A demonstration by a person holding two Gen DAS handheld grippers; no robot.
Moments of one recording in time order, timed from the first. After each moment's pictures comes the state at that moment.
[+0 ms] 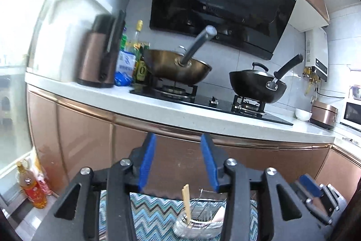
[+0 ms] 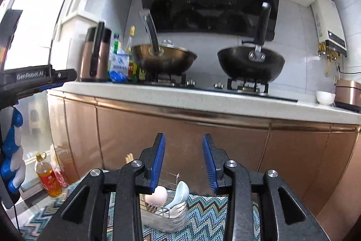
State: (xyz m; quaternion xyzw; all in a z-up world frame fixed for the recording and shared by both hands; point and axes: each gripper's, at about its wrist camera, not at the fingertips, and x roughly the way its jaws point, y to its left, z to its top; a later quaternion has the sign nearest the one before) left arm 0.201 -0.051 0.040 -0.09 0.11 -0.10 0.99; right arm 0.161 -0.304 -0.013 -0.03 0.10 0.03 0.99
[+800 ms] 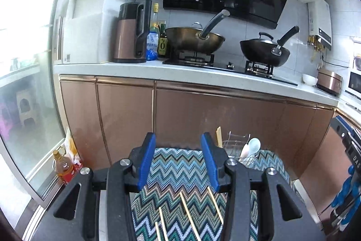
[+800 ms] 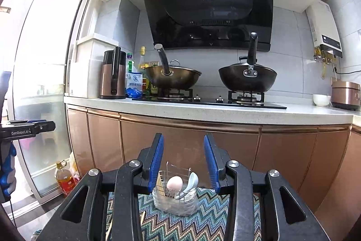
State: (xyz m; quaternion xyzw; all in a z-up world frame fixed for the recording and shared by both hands) left arm 0.093 0.030 0.025 -0.02 0.21 -0.07 0.98; right arm 0.065 -0.311 0.020 0.00 0.09 0.05 0.99
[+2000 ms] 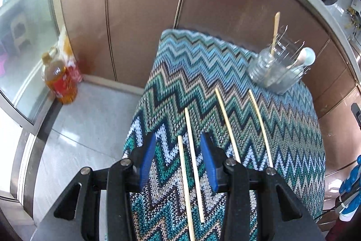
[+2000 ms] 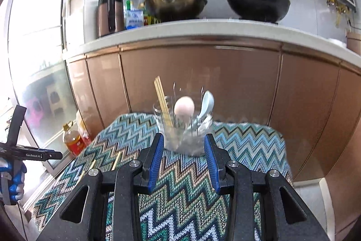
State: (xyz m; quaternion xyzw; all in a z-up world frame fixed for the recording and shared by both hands) left arm 0.153 0.079 -0.179 -0.08 0.50 -0.05 0.86; right arm 0.115 -0.308 -0.105 0.03 0.27 0.08 0.96
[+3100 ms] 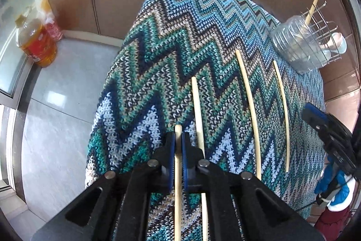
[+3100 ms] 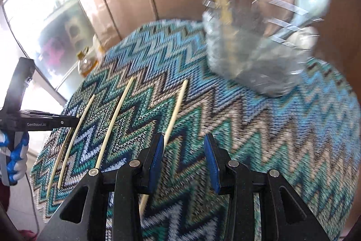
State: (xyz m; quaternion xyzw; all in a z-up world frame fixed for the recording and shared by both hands) left arm 0.210 0.077 -0.265 -0.12 0.62 -0.08 0.77; right arm 0.237 -0.218 -0.234 -0.02 0.53 0.20 0.82
